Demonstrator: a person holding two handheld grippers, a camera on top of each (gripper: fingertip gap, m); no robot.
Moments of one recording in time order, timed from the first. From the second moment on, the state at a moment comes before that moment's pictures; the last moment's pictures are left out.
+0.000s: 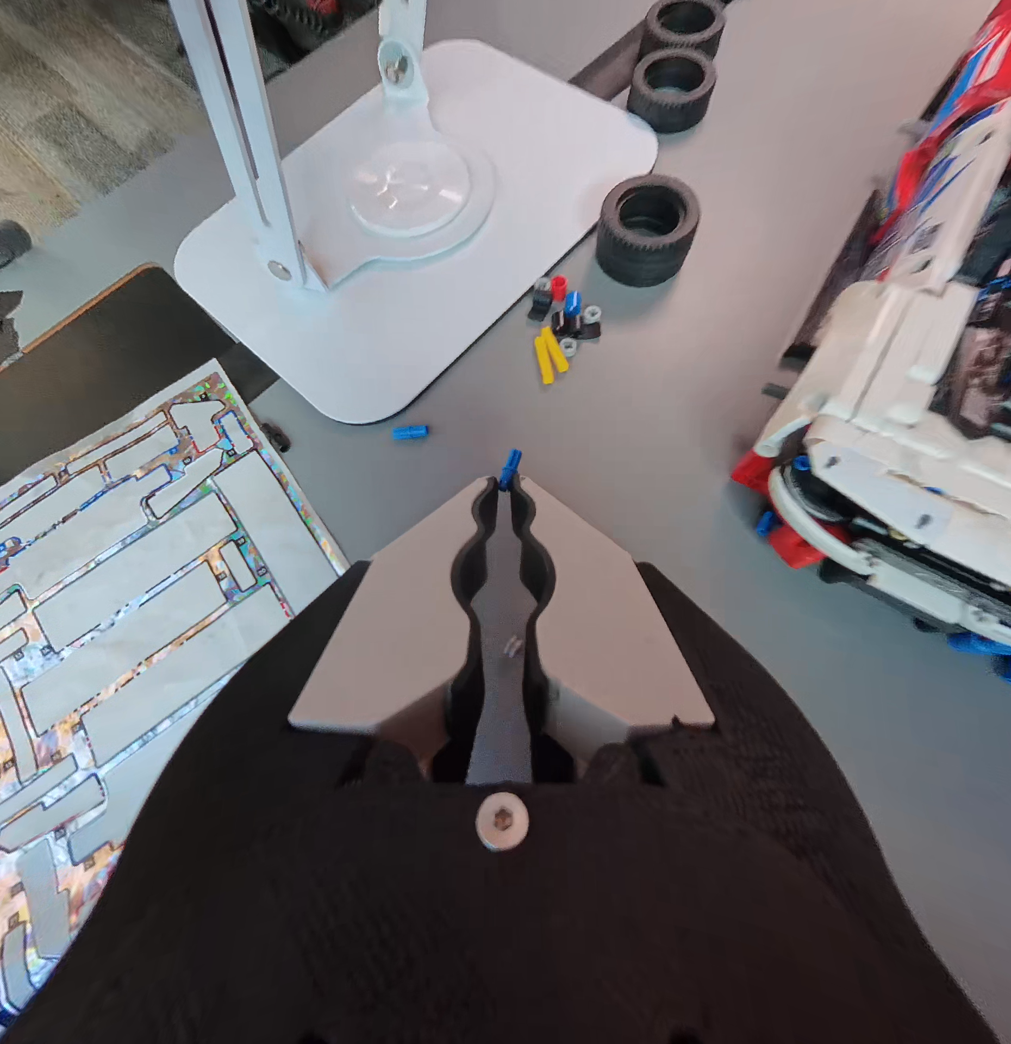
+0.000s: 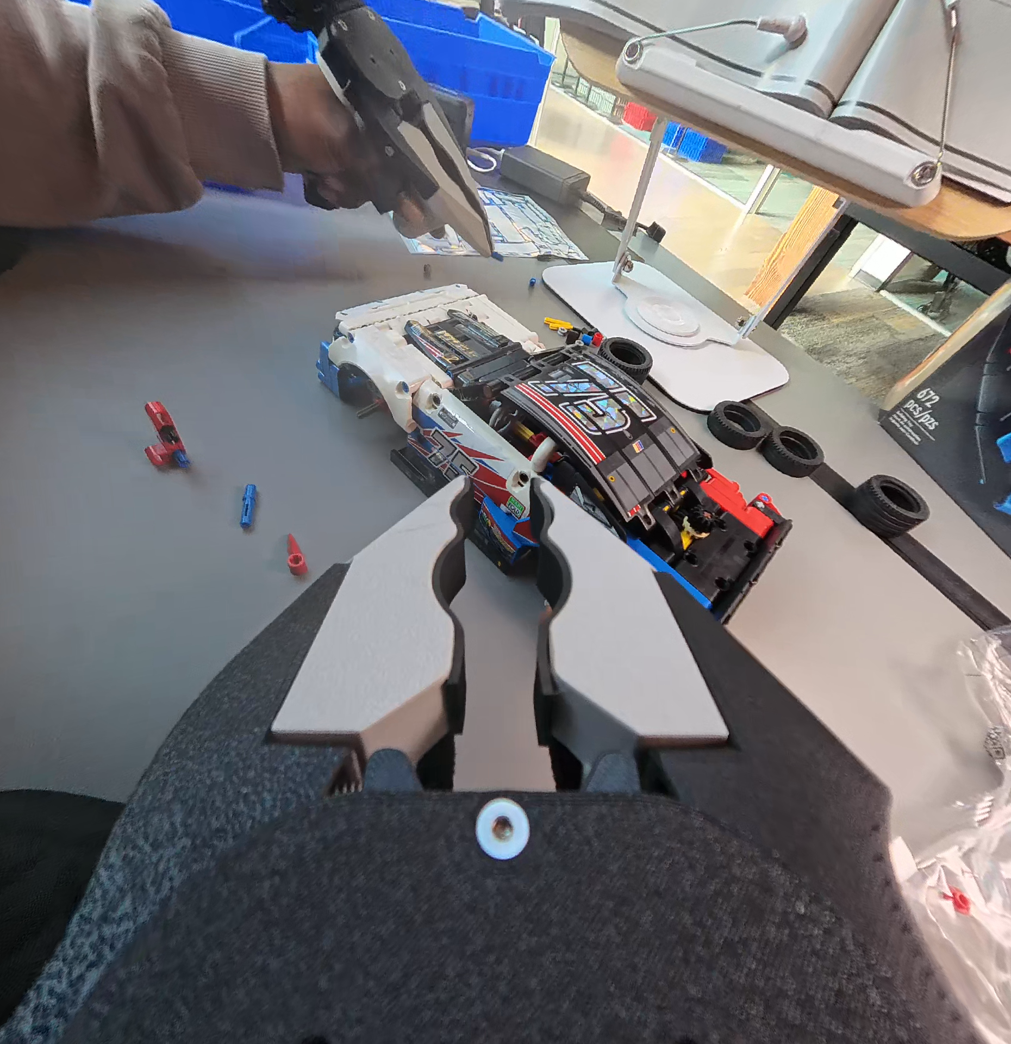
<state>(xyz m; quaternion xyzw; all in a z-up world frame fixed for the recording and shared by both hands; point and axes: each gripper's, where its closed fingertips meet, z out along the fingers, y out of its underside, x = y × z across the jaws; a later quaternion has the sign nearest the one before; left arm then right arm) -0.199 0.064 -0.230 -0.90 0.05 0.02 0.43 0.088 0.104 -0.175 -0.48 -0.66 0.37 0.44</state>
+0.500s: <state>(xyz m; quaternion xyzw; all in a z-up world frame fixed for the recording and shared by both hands) -0.008 -0.044 -0.112 -0.60 -0.07 -0.49 0.63 0.045 -0.023 -0.127 -0.38 -0.67 0.46 0.44</state>
